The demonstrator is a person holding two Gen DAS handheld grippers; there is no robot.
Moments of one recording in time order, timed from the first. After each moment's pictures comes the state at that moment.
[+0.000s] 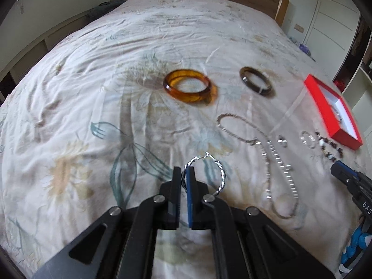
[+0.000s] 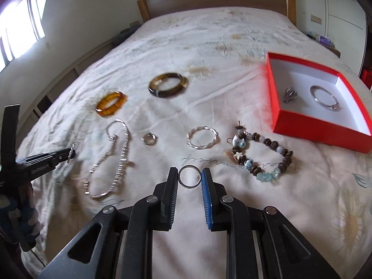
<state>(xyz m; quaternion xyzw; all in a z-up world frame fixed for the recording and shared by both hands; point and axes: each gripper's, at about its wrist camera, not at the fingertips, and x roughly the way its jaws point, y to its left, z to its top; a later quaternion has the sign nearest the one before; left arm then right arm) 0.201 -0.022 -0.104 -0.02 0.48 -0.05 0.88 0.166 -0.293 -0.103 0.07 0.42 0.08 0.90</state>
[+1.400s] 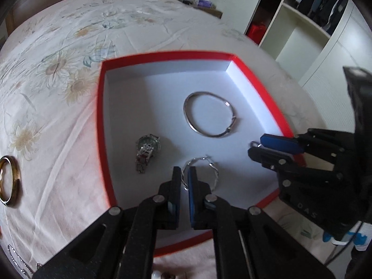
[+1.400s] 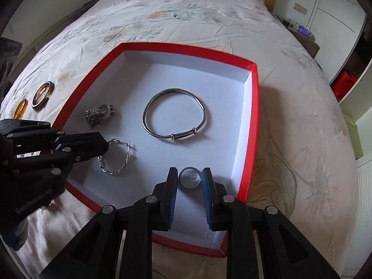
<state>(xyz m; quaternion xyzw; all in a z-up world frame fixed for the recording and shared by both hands) 0.305 -0.401 -0.111 0.07 0.51 -0.31 0.80 0.266 -0.525 -0.114 -0.02 0.51 0.00 0.86</state>
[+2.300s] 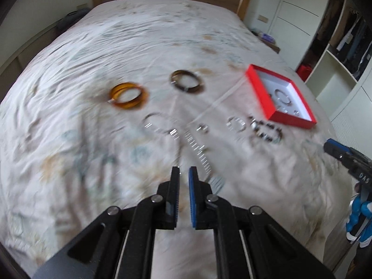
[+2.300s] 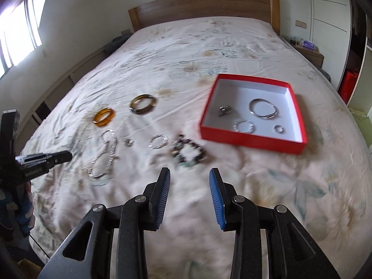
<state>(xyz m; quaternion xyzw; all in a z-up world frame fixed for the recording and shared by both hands) 0.147 -0.082 -0.044 0.00 0.49 -0.14 0.86 0.098 -0.371 -0.031 0.07 0.42 0.06 0.90</state>
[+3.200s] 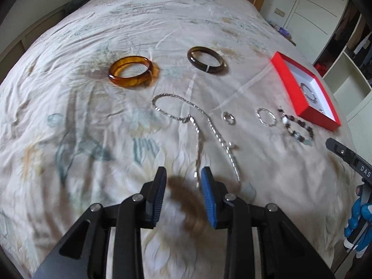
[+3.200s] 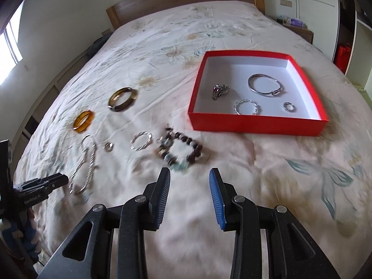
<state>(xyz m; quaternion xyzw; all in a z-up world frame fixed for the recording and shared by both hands) 0.195 -0.088 -0.106 -0.01 0.53 -0.11 0.84 0.167 -0.384 -0.096 0.11 0.45 0.02 0.88</state>
